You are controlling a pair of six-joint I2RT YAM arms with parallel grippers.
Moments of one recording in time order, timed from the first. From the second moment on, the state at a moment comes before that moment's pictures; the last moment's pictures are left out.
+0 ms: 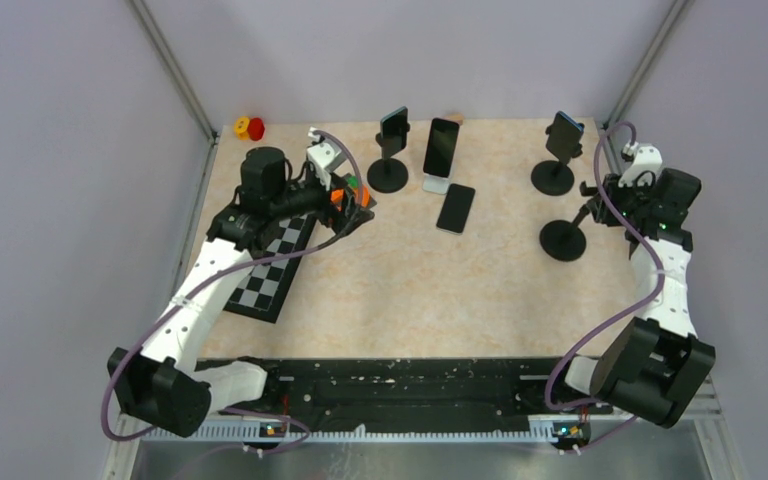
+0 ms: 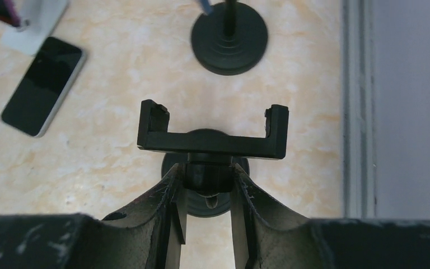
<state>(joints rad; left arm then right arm) -0.32 1.20 1.16 -0.33 0.64 0.16 -0.44 1.23 0.96 -0.27 -0.44 -0.23</state>
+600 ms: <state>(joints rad) -0.32 1.14 1.14 -0.37 0.77 0.24 -0.05 1.08 0.96 -0.45 -0.90 -0.56</state>
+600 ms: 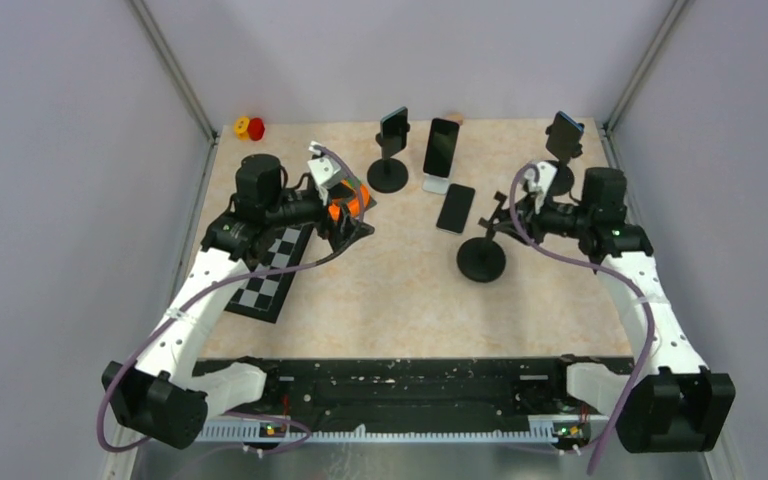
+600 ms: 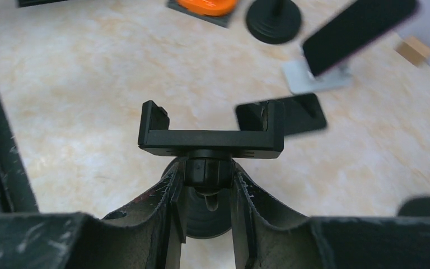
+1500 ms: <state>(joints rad) -0.44 1.25 1.04 -0.29 0.92 0.53 0.50 1.38 1.07 -0.53 -1.01 -0.92</state>
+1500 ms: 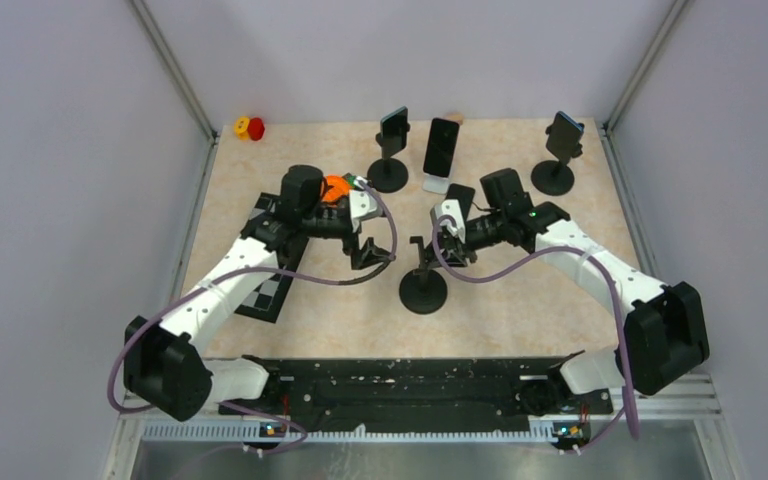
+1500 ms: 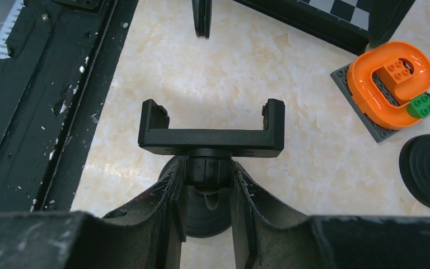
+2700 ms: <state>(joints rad) -0.58 1.48 1.17 -0.26 0.90 0.68 0.38 1.06 0.86 -0.44 -0.91 -0.84</state>
